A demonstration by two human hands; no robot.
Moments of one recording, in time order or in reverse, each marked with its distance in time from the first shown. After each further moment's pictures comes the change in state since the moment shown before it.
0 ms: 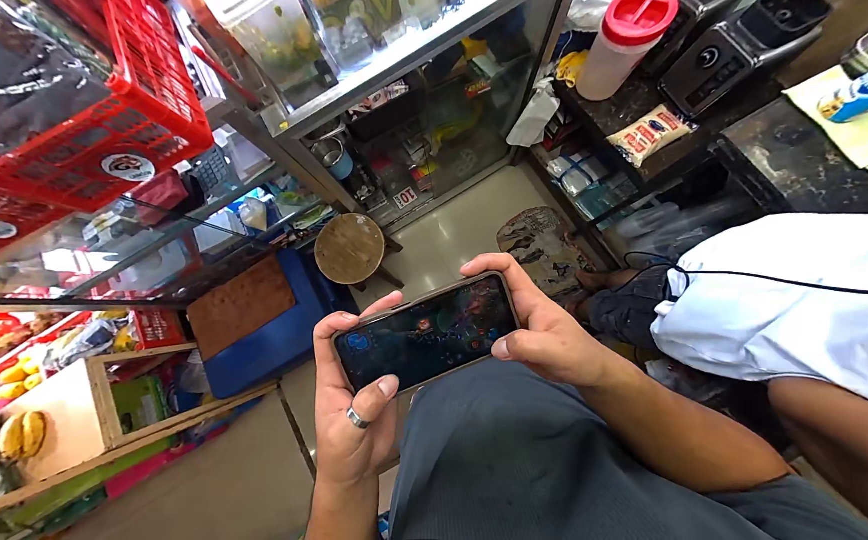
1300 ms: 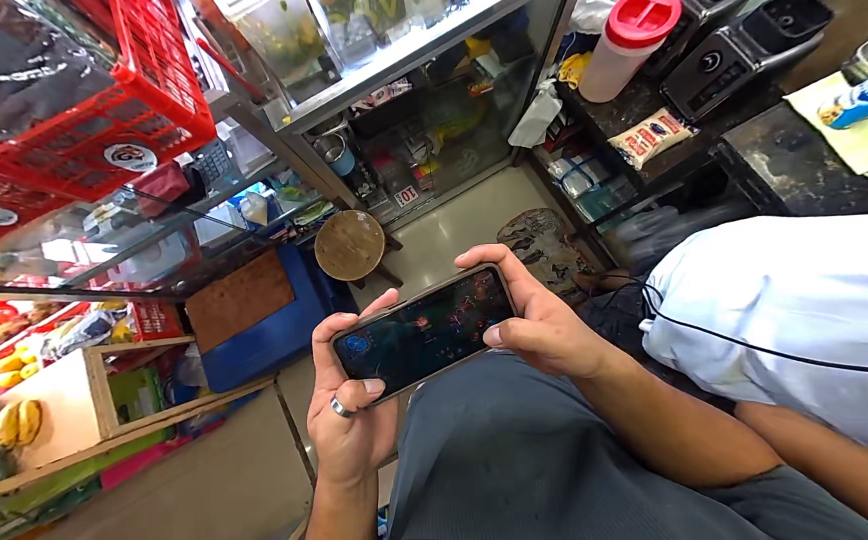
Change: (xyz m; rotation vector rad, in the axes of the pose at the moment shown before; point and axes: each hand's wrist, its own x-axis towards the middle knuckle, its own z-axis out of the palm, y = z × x) left_hand -0.009 -0.002 0.002 -0.114 0.028 0.014; right_hand 0.004 -0.006 0.003 0.000 0.021 0.041
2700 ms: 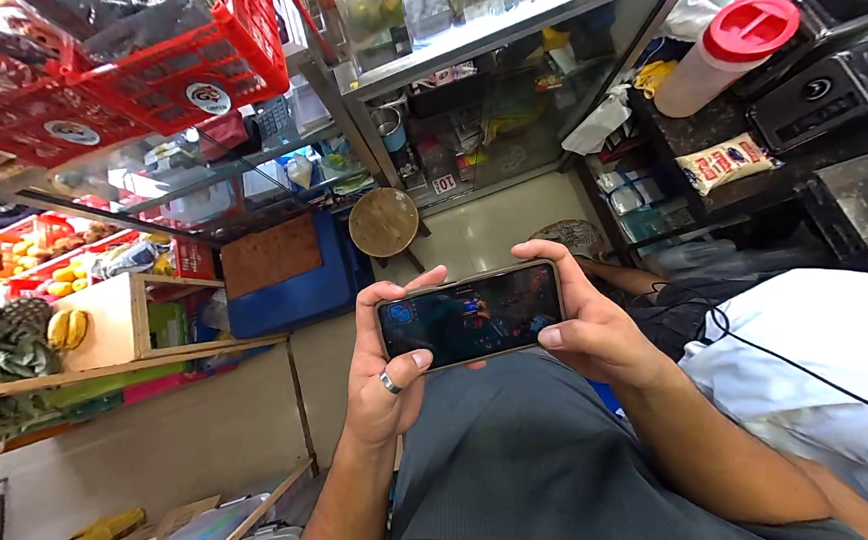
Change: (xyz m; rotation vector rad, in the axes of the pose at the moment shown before) left_hand -0.010 0.013 -0.017 -0.006 -0.069 -0.014; right_hand 0.007 0.010 0.007 0.071 -0.140 0.007
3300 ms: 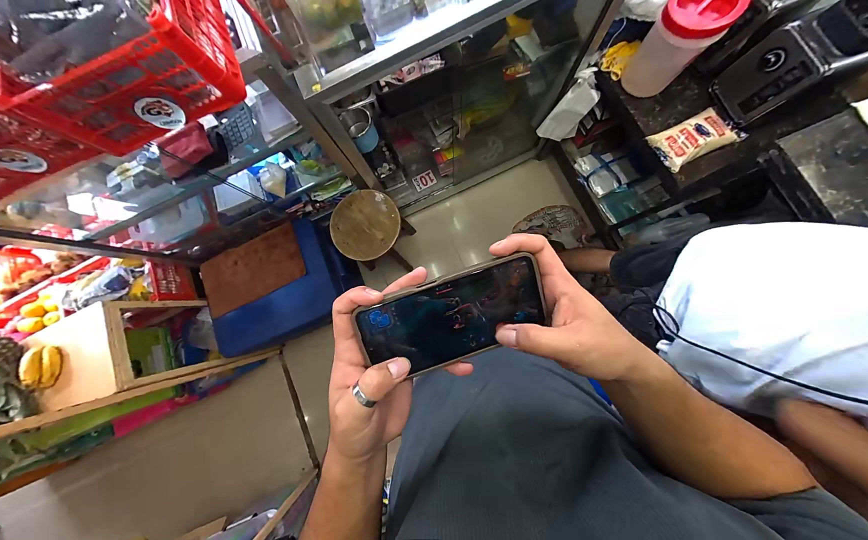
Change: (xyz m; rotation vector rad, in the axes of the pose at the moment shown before) left_hand 0.009 -0.003 0.007 -0.022 -0.048 -0.032; right_hand -0.005 -0.006 0.000 -0.153 0.119 0.001
